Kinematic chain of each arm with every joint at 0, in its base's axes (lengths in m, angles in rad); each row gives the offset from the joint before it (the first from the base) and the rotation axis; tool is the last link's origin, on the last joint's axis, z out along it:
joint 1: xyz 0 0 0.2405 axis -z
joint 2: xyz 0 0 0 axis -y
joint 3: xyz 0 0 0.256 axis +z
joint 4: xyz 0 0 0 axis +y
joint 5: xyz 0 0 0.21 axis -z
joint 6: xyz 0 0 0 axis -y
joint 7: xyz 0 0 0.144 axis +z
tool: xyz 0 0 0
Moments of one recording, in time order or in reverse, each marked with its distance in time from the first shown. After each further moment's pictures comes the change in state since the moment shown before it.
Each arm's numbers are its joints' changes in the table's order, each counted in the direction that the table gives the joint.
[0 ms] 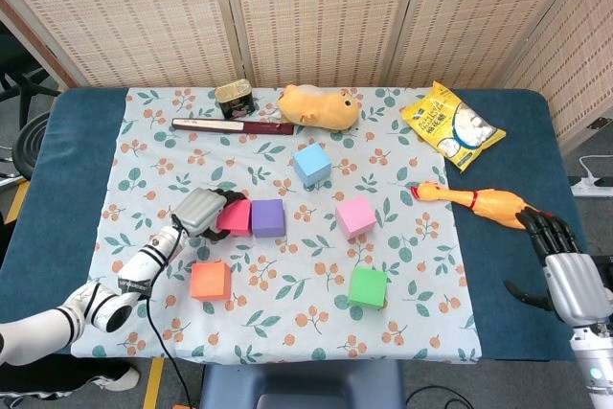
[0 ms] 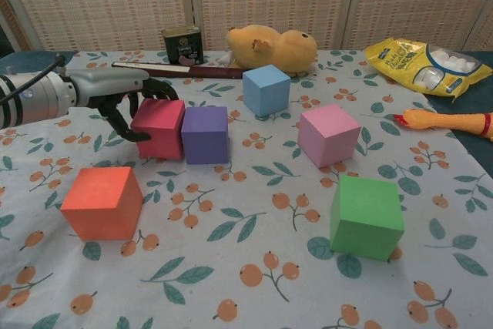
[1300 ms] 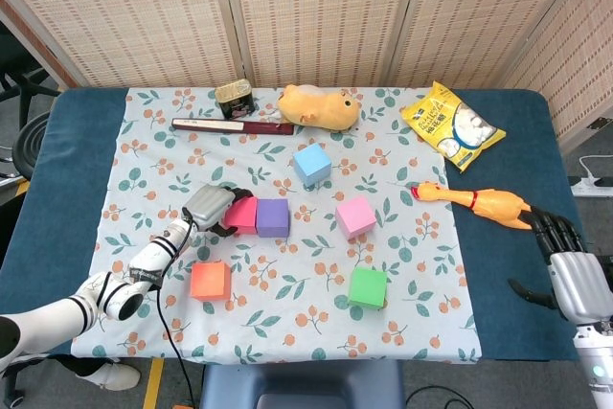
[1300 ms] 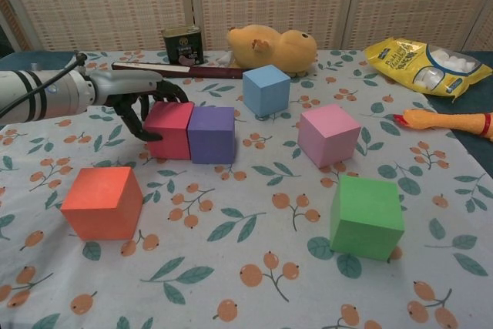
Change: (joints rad) left arm 0.059 0.028 -0.009 0.052 0.036 0.096 -0.035; right arm 0.001 0.003 0.009 0.015 -0.025 0.015 0.008
